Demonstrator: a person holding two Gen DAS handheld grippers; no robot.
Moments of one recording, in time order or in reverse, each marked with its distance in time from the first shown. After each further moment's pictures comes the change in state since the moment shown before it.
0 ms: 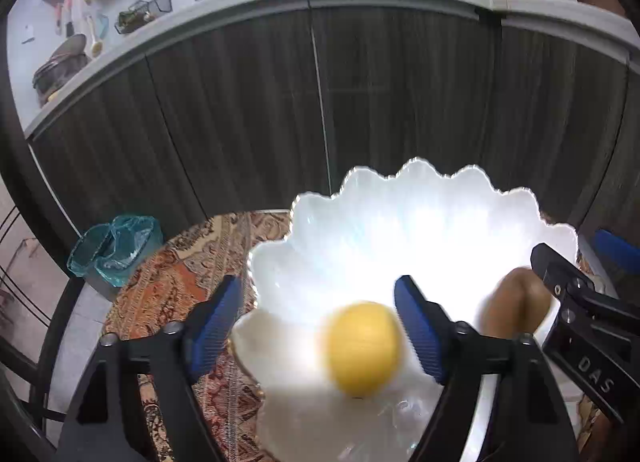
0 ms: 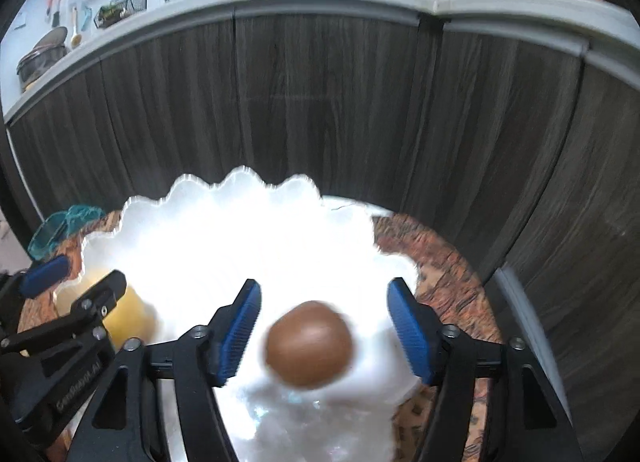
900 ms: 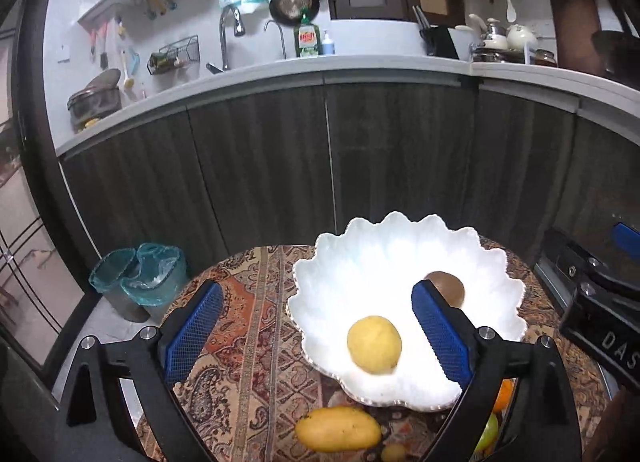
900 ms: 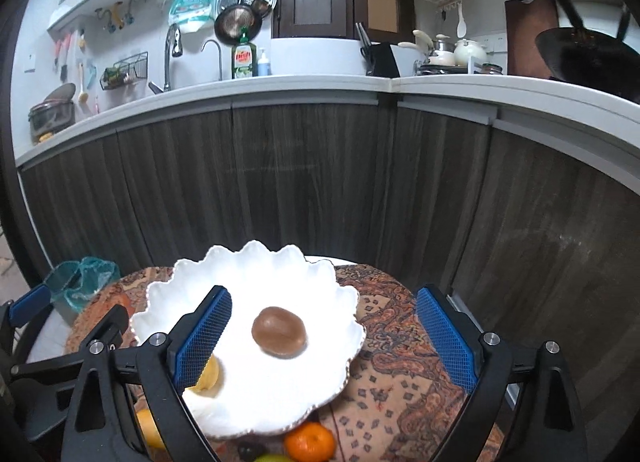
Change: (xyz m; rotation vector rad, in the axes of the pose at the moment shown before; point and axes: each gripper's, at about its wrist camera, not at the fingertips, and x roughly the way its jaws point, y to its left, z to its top) left arm -0.143 0.021 -0.022 -0.025 -0.176 0.015; right arm -0.146 -0.012 -0.006 0.074 -0.211 -0.031
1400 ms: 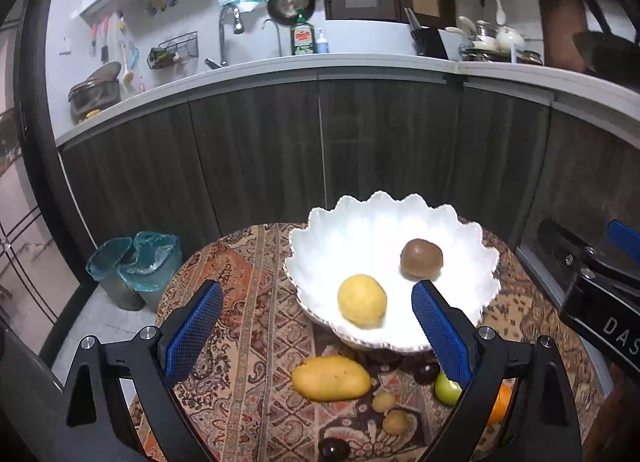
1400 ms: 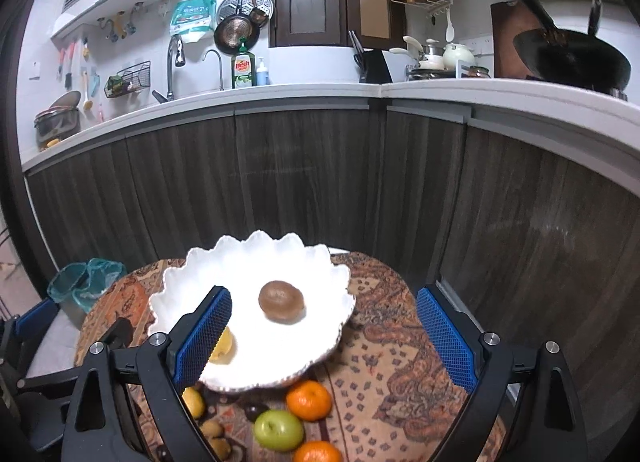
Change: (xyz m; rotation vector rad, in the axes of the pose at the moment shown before) left arm -0.042 0.001 -0.037 -0.005 0.007 -0.037; right arm -0.050 -0.007 -0.024 0.022 -0.012 0.002
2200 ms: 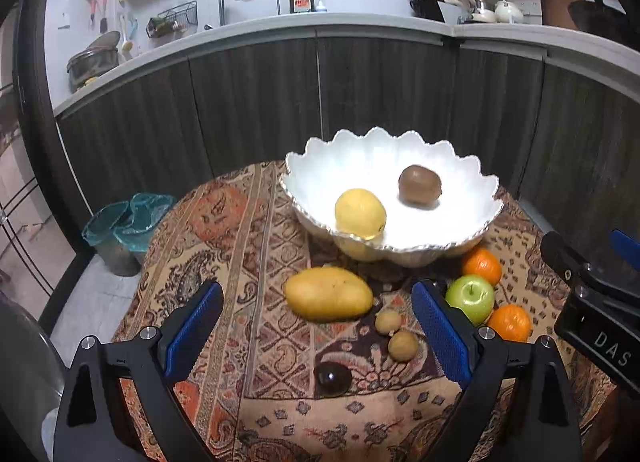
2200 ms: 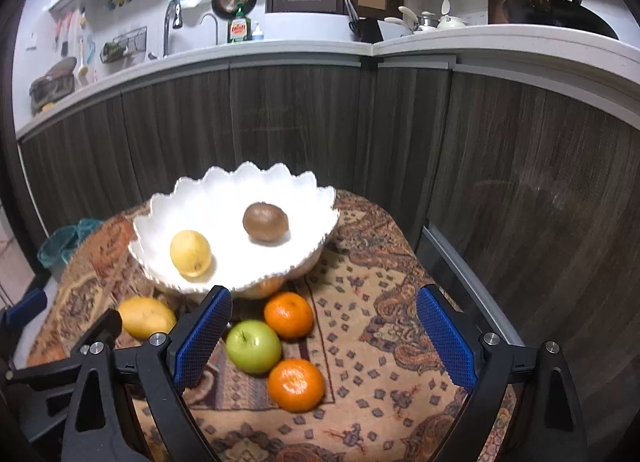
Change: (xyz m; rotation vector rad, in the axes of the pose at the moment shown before) left arm 0.006 -0.002 -0.071 -0.015 0.102 -0.004; right arm -0.004 -0.006 -0.074 -0.038 0.102 -0.040
